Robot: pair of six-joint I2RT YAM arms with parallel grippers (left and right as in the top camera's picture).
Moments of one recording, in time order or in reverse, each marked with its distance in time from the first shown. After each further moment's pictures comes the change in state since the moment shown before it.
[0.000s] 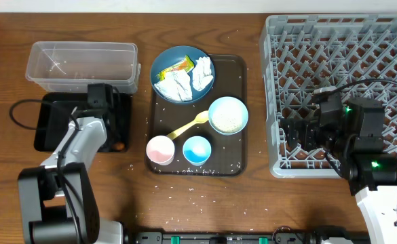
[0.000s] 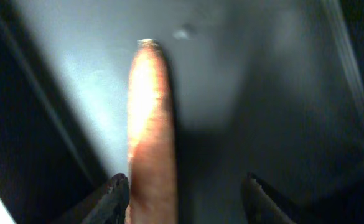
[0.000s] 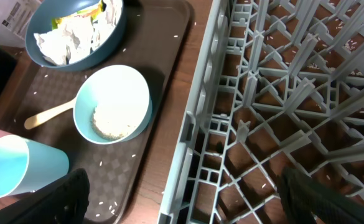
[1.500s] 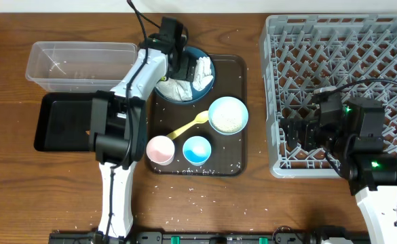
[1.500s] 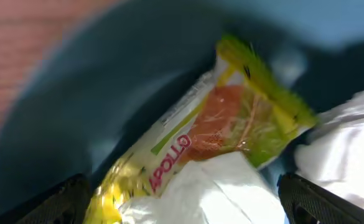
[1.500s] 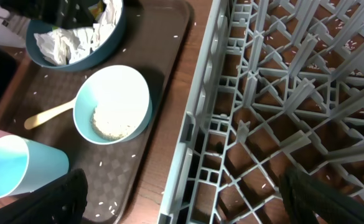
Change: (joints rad) left arm -0.343 0.698 0.951 -0.158 0.202 0.945; right arm 0.000 0.000 0.000 0.001 0.000 0.000
